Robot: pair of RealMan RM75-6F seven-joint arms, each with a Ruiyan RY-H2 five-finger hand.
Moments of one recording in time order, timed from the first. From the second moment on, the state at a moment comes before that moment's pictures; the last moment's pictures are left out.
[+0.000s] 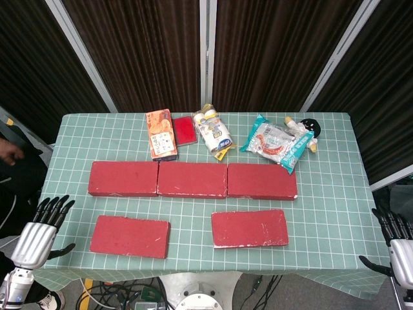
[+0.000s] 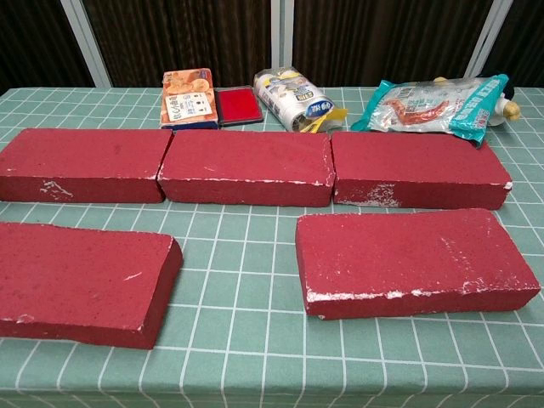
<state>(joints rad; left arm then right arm) -0.07 -1.21 0.06 -1.50 1.69 1.55 0.04 -0.06 -1.03 -0.03 -1.58 -1.61 1.57 0.17</state>
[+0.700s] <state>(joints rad) -0.12 -1.20 0.15 -1.64 1.77 1.40 0.02 -0.04 -1.00 -0.01 -1.62 -1.59 1.57 0.17</state>
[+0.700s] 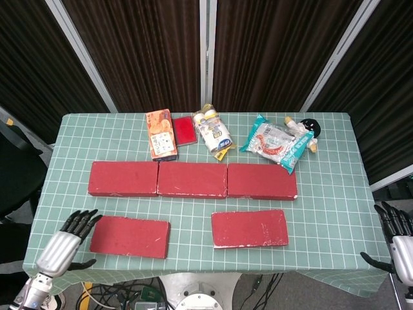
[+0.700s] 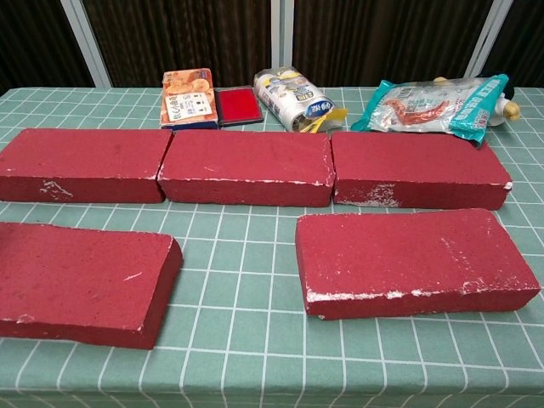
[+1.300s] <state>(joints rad) -0.23 -1.36 0.12 -1.74 1.67 1.12 0.24 -0.03 -0.98 0.01 -1.60 -1.57 1.55 0.20</state>
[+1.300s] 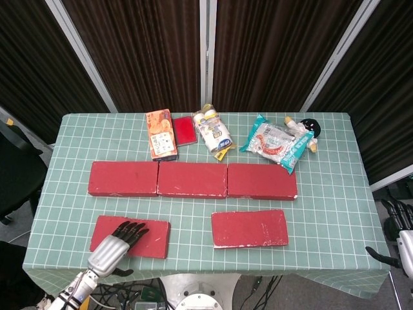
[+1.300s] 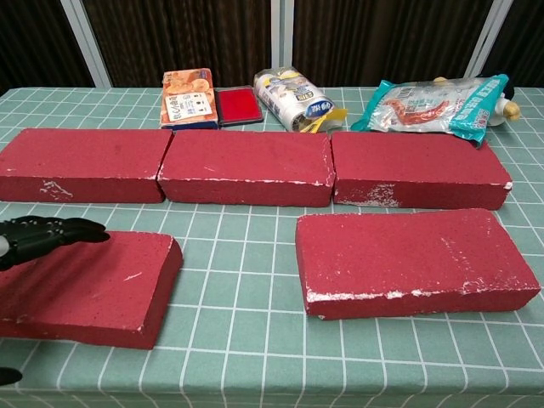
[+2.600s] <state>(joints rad) -0.48 -1.38 0.00 -1.92 1.06 0.96 0.63 -0.02 -1.01 0.01 -1.55 -1.55 1.52 0.22</state>
